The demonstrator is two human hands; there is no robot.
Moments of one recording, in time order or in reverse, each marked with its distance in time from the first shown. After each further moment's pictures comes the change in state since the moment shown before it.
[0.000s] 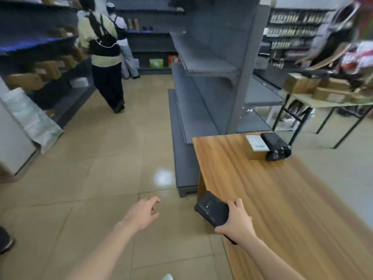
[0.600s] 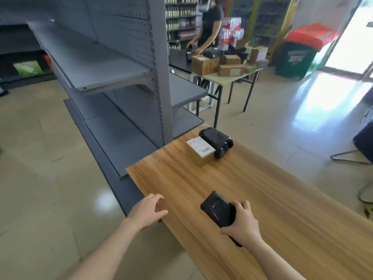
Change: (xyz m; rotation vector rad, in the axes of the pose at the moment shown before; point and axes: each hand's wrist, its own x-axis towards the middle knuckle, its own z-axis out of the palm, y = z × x) left_hand 0.298 0.131 -0.013 0.112 -0.276 0.472; right_hand 0.120 0.060 -0.047 0.233 0.272 0.577
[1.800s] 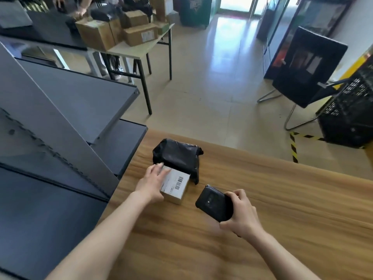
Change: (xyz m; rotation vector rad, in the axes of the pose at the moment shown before) left_hand 0.395 0.081 -0.038 0.402 -0.277 0.553; right_hand 0.199 -0.039 -0.014 0.053 0.139 0.414
